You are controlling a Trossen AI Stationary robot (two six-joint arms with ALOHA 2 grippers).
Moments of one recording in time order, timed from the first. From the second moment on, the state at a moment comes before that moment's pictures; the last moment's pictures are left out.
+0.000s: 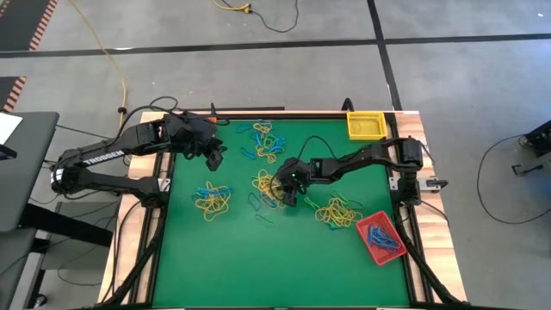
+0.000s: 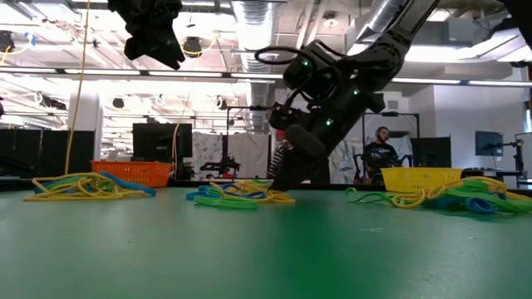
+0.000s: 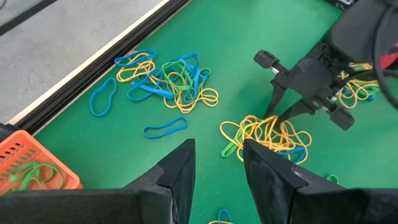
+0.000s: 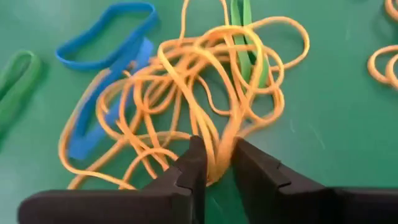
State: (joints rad) left arm 0.35 1.03 1.08 -0.82 -0.09 -0.30; right arm -0.11 1.93 1.00 0.10 -0.02 0.08
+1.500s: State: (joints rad) left arm 0.35 1.03 1.08 -0.82 -0.09 -0.30; right arm -0.13 1.88 1.01 0.07 -0.09 0.06
